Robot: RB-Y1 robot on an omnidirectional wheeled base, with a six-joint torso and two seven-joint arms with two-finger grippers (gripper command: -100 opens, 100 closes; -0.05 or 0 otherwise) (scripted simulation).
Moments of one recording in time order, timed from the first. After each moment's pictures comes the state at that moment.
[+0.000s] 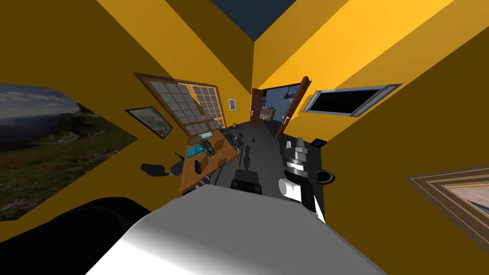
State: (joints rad) left arm 0.74 0.69 -0.20 -1.58 -0.13 -0.30 0.42; right arm 0.47 0.01 0.04 -2.26 -0.10 -0.37 0.04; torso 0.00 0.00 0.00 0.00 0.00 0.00
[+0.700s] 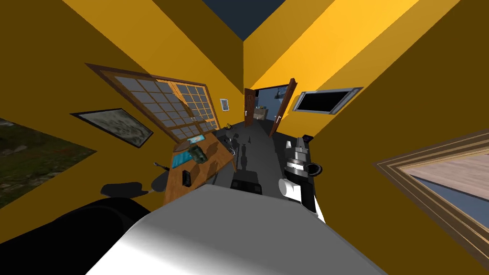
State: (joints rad) left arm 0.81 0.80 -0.25 -1.39 -0.22 -0.32 0.54; right arm 0.47 0.01 0.04 -2.26 -0.10 -0.37 0.04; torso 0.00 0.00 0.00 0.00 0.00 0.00
